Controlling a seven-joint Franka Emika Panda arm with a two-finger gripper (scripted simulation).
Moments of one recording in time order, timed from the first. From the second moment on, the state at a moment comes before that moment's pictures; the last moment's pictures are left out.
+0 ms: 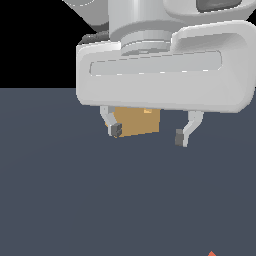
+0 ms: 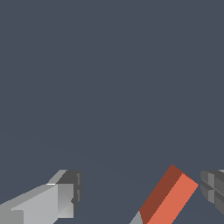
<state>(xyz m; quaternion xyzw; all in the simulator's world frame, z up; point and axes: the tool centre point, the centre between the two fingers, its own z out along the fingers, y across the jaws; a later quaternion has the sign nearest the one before) 0.024 -0.132 0.136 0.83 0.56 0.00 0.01</state>
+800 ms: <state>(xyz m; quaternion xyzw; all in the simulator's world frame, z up) -0.025 -0.302 0.069 0.95 0.30 0.00 0.00</state>
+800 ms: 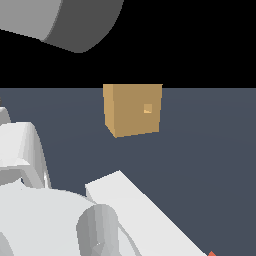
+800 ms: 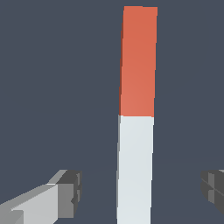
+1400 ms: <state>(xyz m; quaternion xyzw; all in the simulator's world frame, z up) -0.030 -0.309 0.057 0.96 0.28 0.00 0.00</state>
